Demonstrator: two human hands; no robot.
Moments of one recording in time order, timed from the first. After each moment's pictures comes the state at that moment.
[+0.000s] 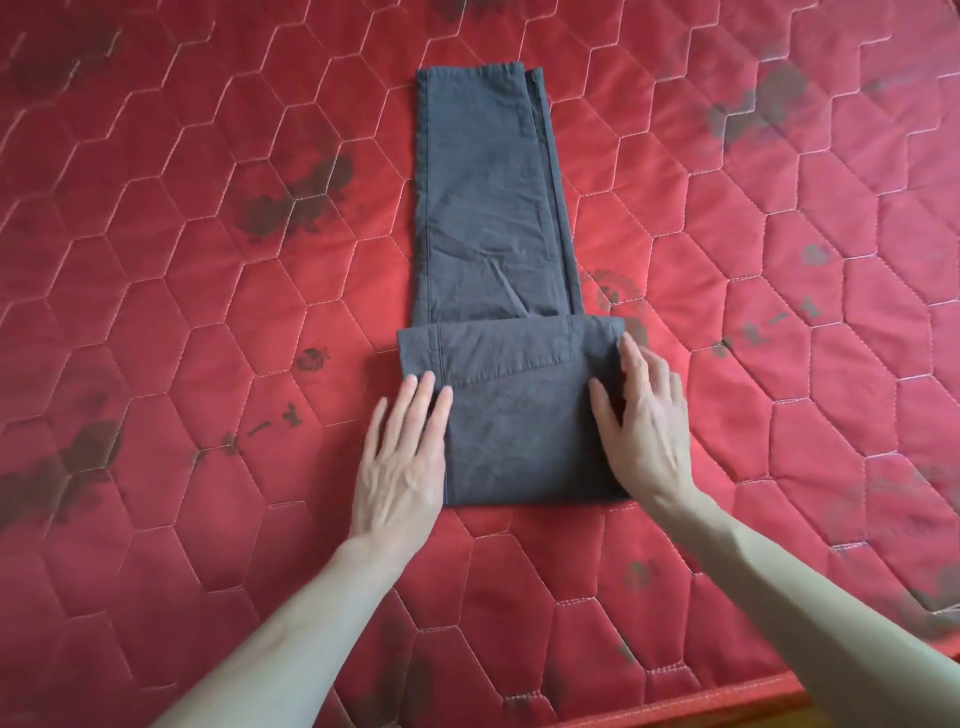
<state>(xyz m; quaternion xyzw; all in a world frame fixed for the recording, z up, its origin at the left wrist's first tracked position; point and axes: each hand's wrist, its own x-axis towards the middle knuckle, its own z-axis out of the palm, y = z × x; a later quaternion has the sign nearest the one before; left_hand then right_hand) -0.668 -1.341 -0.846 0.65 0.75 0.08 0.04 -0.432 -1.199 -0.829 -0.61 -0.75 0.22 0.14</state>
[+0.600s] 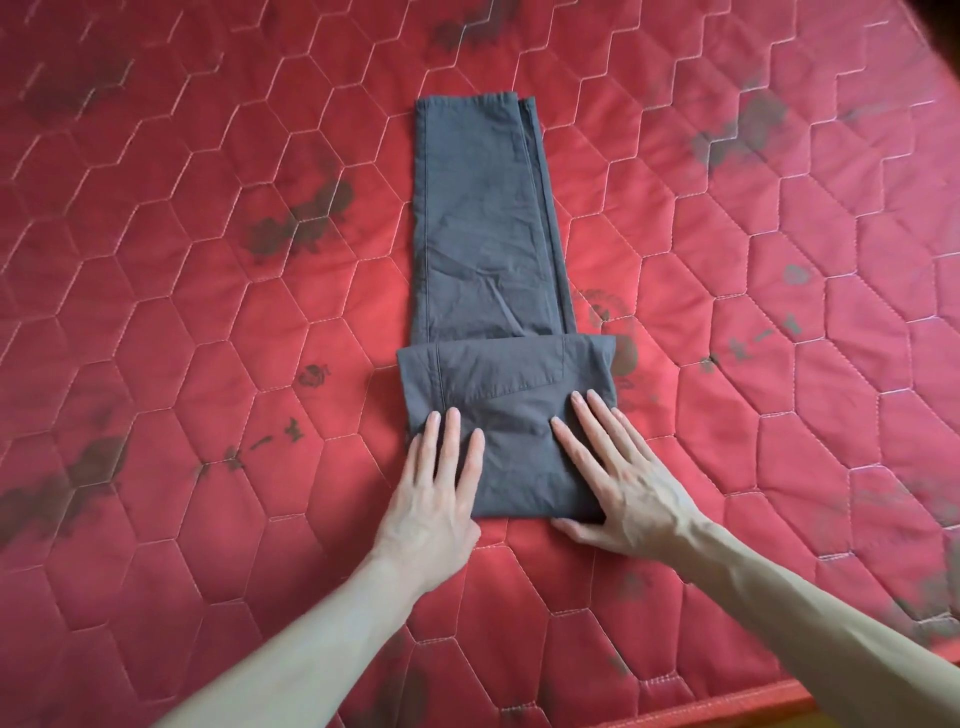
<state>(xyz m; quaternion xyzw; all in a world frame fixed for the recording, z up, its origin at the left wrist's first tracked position) -0.639 -1.342 -0.821 0.71 0.68 -0.12 0.12 -0.387 -1.218 -0.853 -0.29 -0.95 0.11 0.00</state>
